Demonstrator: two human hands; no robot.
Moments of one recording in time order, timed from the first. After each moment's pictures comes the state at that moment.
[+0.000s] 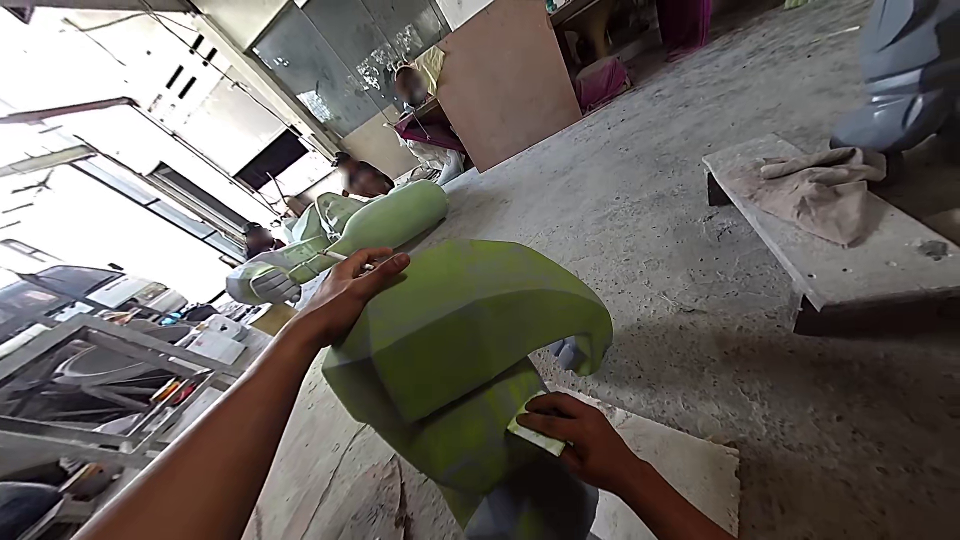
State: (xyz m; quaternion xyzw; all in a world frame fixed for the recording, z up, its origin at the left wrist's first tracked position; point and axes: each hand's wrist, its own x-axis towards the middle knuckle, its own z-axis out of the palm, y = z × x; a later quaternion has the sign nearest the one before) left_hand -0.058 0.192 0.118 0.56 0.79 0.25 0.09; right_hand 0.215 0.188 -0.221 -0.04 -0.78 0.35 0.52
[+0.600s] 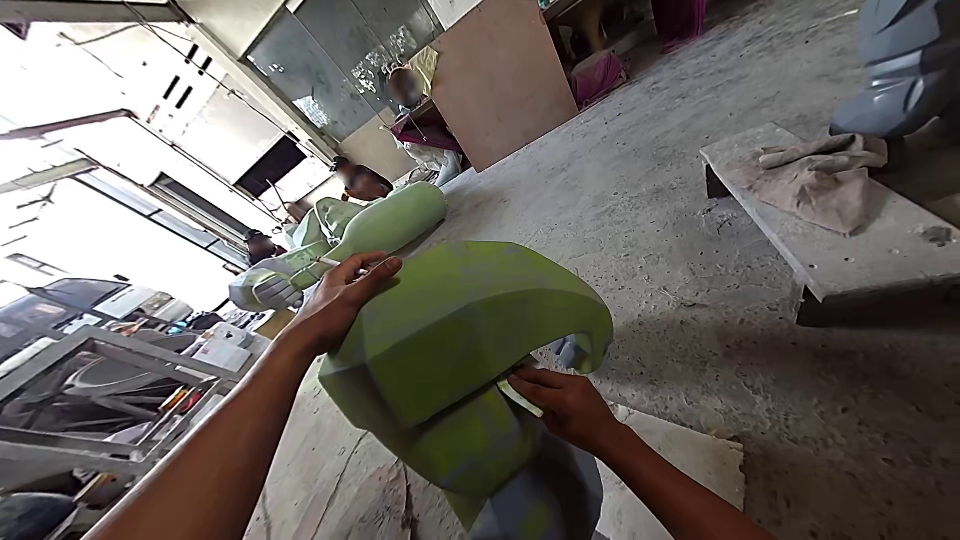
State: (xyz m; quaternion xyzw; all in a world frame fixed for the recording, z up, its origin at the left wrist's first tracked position) left_hand -0.060 0.192 0.116 0.56 0.78 0.25 0.08; right_hand 0.190 0.215 -0.199 -0.10 -0.79 0.25 0.55
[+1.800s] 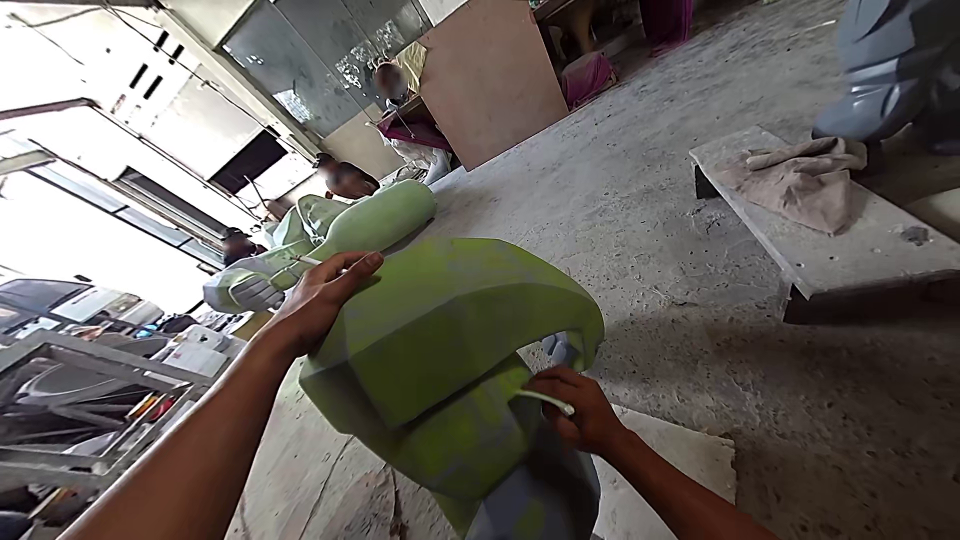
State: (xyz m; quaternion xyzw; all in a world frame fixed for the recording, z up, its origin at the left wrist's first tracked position) left_hand -0.074 0.195 0.114 0.56 0.78 0.27 0.09; right_hand 0.201 0.217 -0.219 -0.09 -0.73 0.32 0.60
